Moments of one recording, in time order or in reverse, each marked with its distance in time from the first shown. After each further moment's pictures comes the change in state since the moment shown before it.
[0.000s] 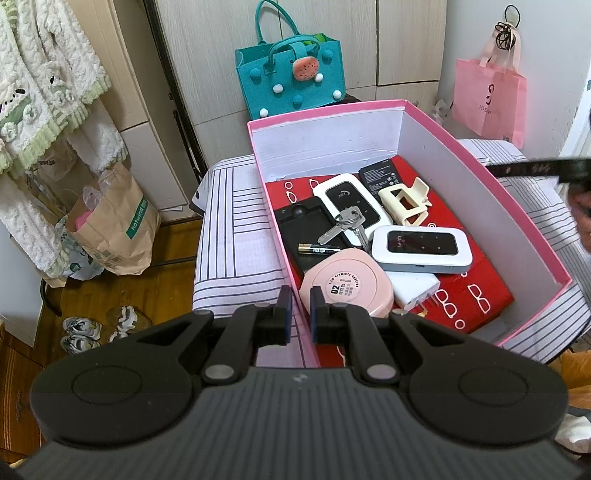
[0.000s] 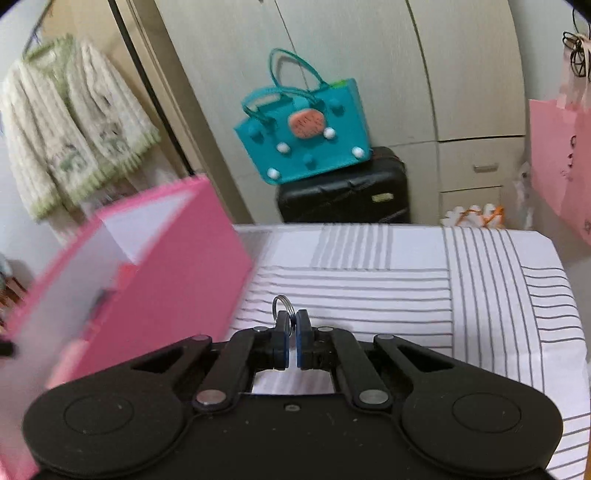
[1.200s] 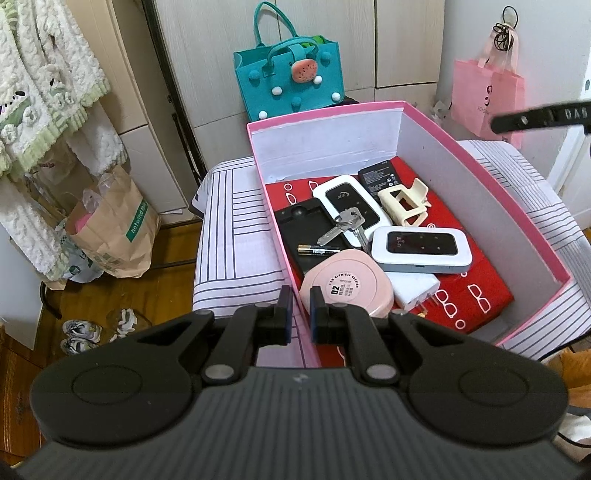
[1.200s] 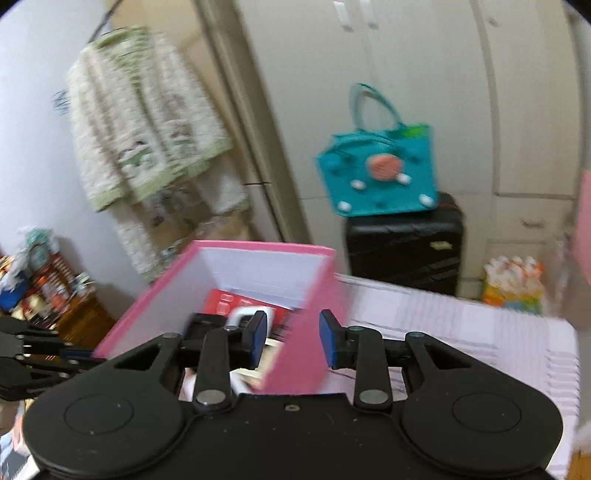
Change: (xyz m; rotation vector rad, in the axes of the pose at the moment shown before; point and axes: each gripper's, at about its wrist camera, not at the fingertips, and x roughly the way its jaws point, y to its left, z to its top) left arm 0.000 0.001 0.002 -0.001 -0.004 -0.003; right arm -0.042 0.057 0.043 -0.126 0.019 0.055
